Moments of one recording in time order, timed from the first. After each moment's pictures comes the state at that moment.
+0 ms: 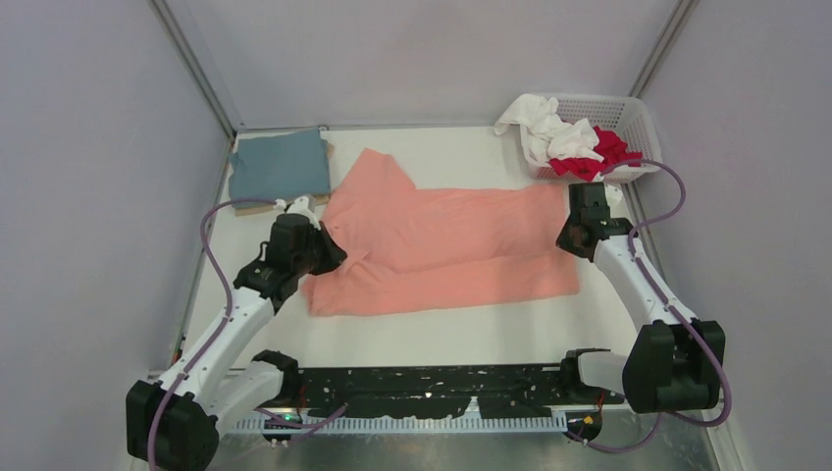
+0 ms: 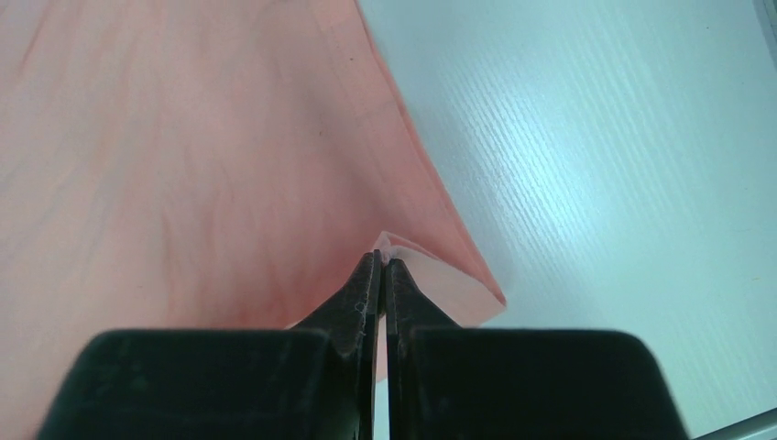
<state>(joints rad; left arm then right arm) -0.32 0.93 0.67 -0.38 0.05 -0.58 0.04 1.23 0.87 -0.61 0.29 0.49</state>
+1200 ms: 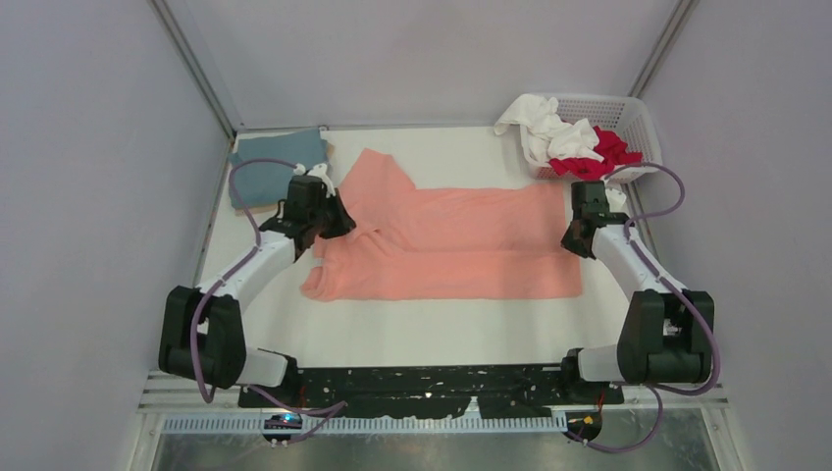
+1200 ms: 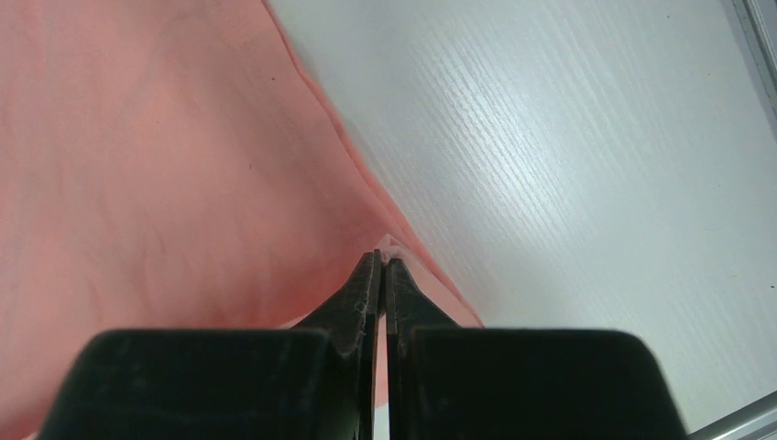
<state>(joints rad) -0.25 1.36 0.86 -0.19 0.14 -0.44 -0.02 1.34 0.88 -0.57 0.34 0.50</state>
